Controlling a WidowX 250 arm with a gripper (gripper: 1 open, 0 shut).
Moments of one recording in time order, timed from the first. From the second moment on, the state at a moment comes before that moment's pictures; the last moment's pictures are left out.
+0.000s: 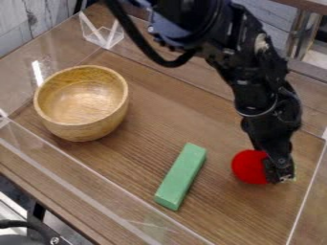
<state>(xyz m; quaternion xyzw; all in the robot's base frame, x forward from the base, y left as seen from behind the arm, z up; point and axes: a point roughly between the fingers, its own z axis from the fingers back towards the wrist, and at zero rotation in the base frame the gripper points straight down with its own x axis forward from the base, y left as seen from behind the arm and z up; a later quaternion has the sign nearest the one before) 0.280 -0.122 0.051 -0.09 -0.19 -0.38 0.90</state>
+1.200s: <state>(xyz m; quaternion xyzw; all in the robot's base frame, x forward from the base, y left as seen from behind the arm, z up) 0.292 -0.101 0.064 -0.09 -0.14 -0.29 0.94</state>
